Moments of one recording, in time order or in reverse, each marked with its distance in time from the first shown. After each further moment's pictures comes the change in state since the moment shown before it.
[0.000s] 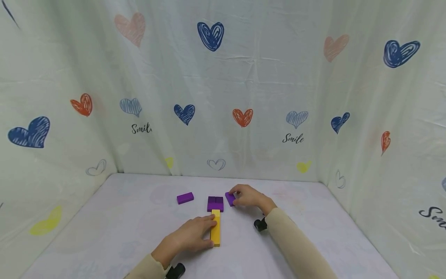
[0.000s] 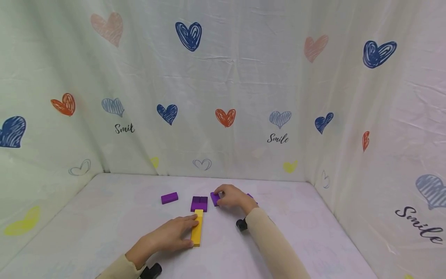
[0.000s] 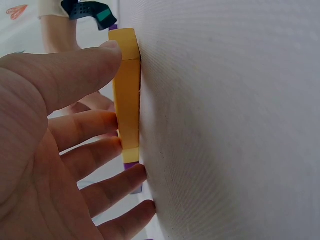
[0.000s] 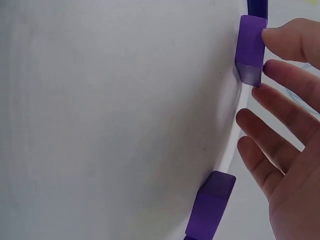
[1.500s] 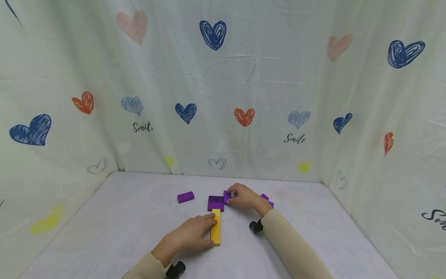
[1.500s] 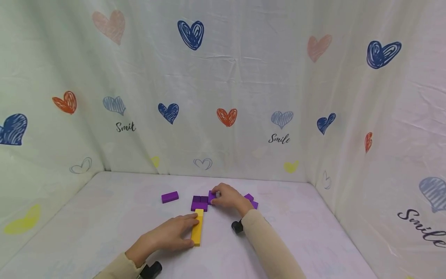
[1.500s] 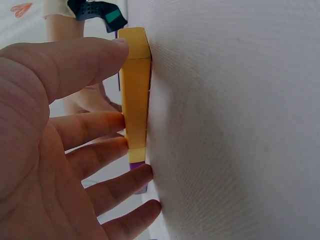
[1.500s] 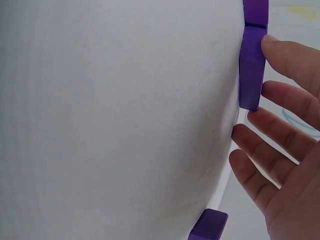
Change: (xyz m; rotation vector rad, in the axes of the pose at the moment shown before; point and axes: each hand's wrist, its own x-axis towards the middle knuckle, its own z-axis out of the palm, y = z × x) left_hand 0.000 0.000 -0.002 -0.010 0.005 0.015; right_hand 0.011 -0.006 0.013 -0.043 0.047 -0.037
